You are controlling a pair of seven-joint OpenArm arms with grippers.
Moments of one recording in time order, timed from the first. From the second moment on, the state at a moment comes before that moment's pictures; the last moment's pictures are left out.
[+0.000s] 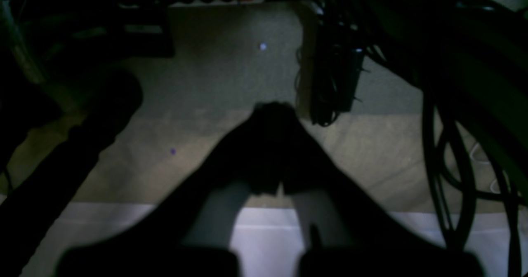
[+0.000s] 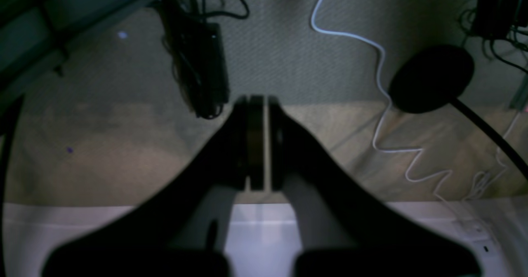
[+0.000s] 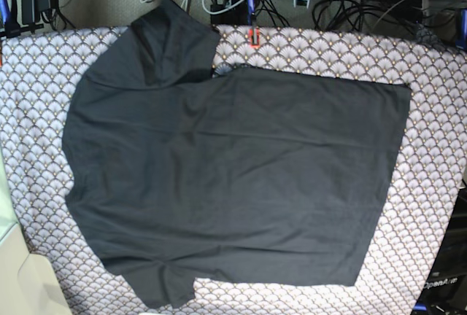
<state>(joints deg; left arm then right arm) 0.7 -0.8 4.0 1.6 -2.0 0.1 -0.7 -4.4 1.5 2.0 1.7 -0.6 0.0 2.9</state>
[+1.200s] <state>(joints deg) 0.7 -0.8 4.0 1.6 -2.0 0.1 -0.7 -4.4 1.8 2.0 1.7 -0.6 0.0 2.9</state>
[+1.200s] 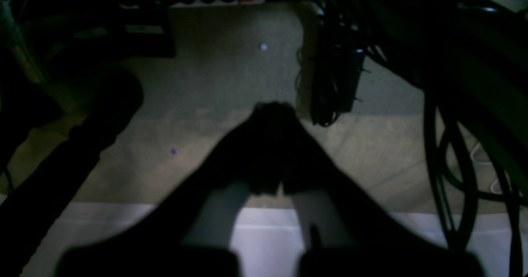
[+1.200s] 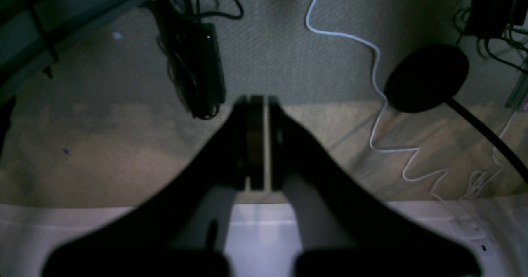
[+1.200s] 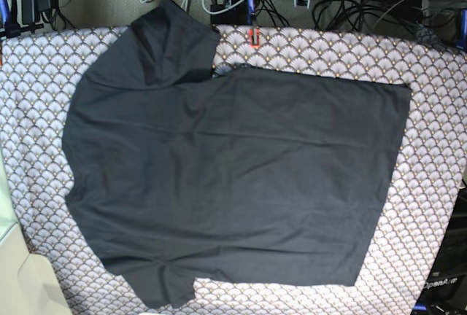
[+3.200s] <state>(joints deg) 63.2 -8.1 3.7 77.4 -12.6 0.5 -55.3 -69.5 7.7 7.6 84.5 -0.2 0.4 55.9</state>
